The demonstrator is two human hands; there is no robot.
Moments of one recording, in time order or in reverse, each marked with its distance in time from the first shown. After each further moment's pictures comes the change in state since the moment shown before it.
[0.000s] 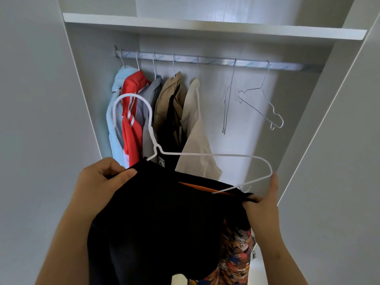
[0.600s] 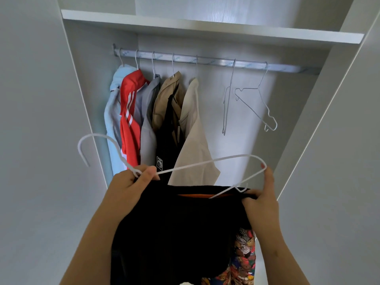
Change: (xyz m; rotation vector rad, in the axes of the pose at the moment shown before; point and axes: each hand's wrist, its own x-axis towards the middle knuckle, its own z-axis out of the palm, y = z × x) left_hand -0.009 0.006 0.037 -0.072 -0.203 0.046; right_hand -0.002 -0.013 -0.001 -0.056 -0.006 -0.093
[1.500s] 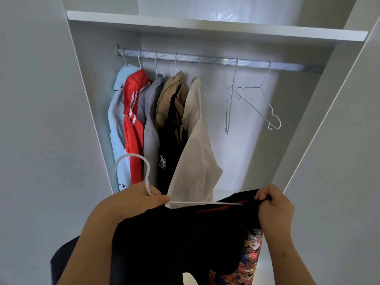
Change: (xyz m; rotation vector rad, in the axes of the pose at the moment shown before) left_hand 0.006 -0.005 -0.007 0.265 -0.591 -0.289; right_hand 0.009 0.028 -0.004 0.024 0.214 -0.114
